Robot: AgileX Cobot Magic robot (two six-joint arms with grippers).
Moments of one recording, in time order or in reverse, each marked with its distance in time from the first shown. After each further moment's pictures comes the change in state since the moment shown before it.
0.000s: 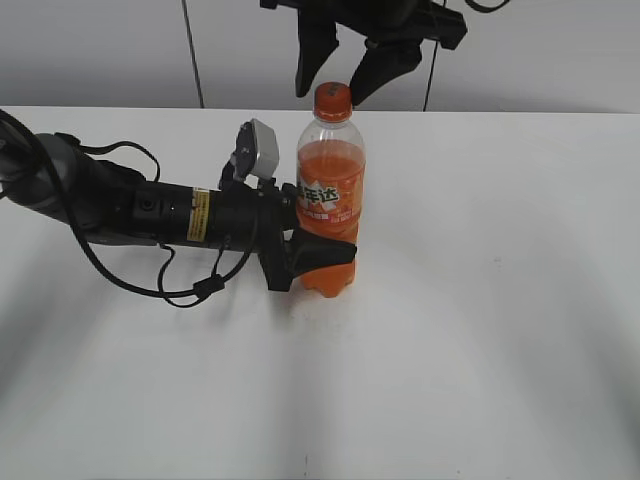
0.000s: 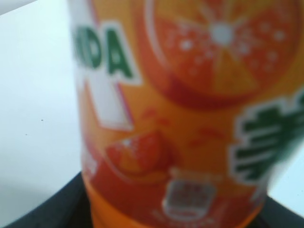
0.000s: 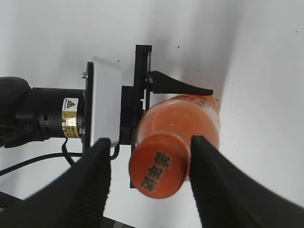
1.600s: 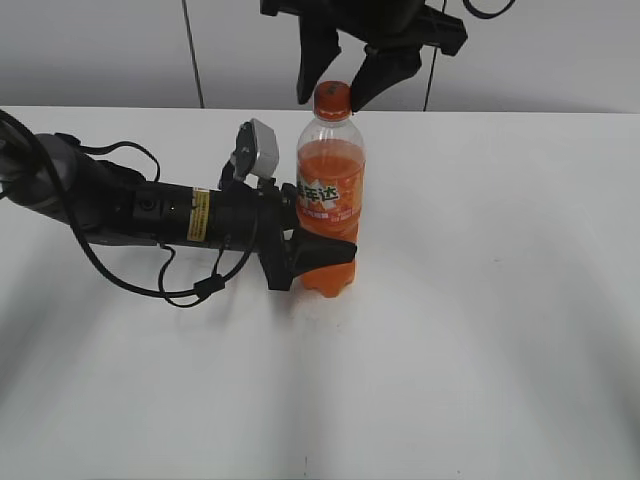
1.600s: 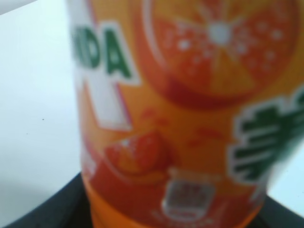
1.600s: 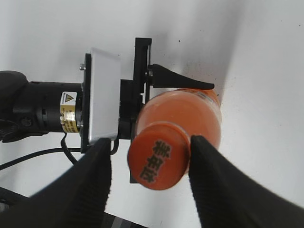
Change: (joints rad) left arm 0.000 0.000 0.000 -0.007 0.000 -0.001; right arm 0.000 -0.006 0.022 0.011 -0.002 -0.007
